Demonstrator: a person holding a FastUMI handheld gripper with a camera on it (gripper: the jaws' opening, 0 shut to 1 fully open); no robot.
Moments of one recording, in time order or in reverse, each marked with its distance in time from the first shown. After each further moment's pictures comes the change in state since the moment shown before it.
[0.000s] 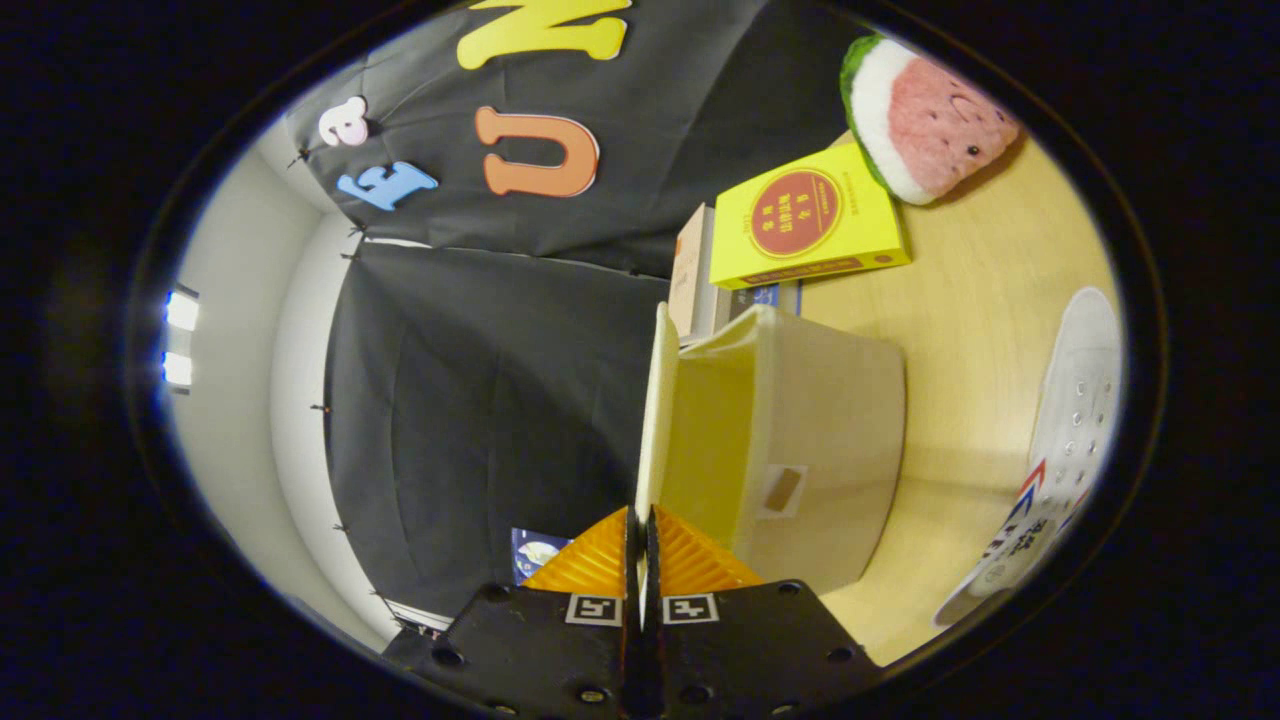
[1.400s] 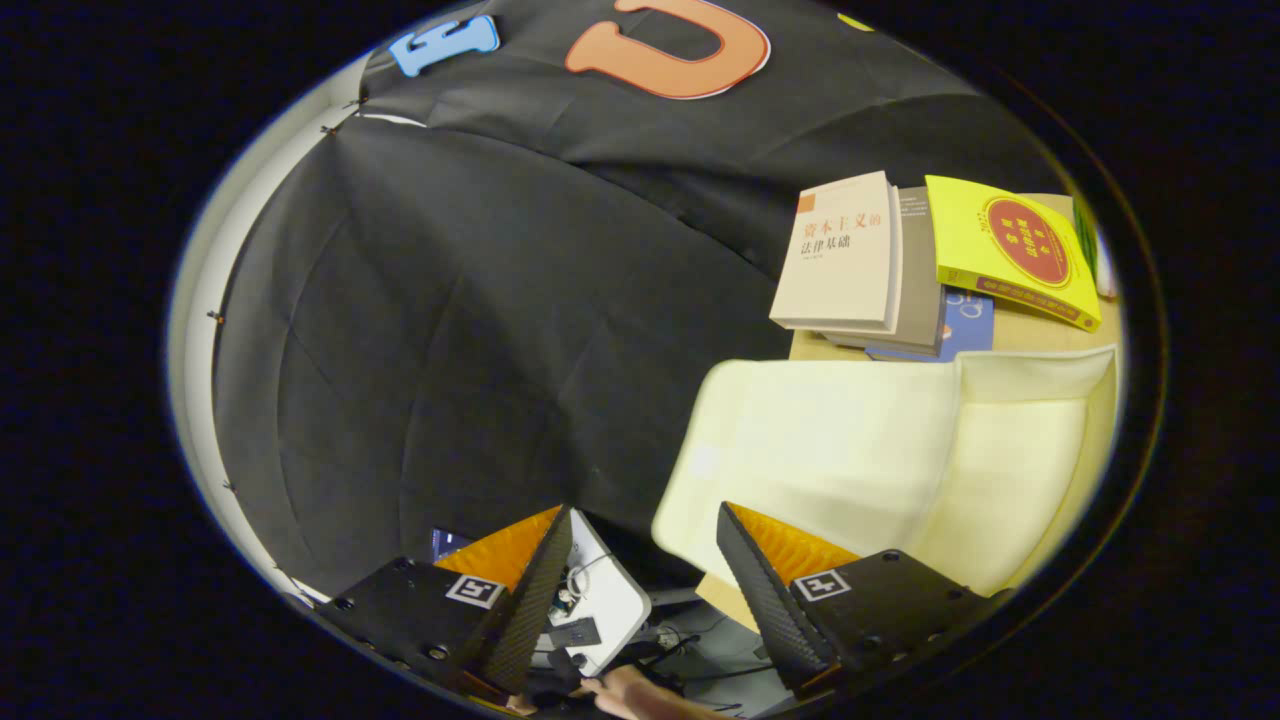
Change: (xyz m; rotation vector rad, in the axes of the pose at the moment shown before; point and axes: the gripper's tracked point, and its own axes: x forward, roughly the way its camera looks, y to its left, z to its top) arm 0.276 0.140 -0.030 -0.229 0.089 -0.316
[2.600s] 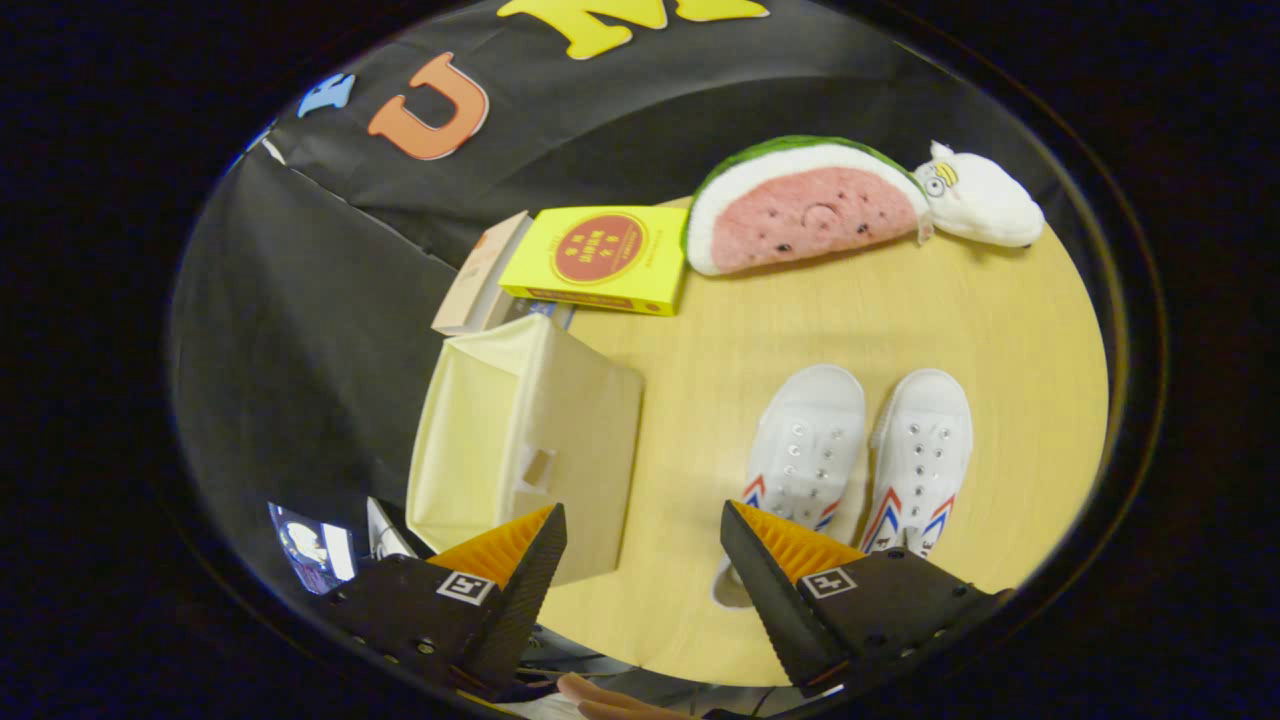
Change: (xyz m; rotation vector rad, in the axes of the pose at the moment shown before) arm -0.265 -0.356 -0.085 0.143 -0.051 -0.538
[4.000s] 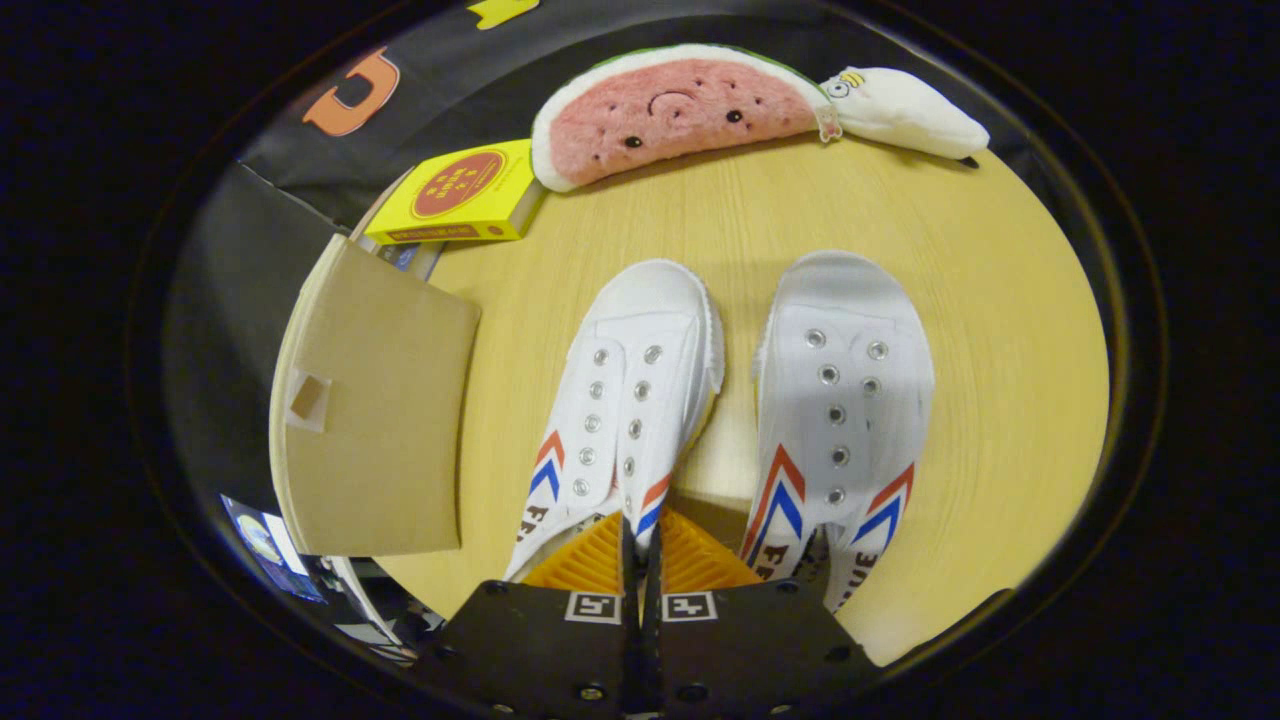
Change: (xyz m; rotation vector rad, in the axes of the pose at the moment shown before) arm 0.057 -0.100 -0.040 0.067 0.050 -0.121
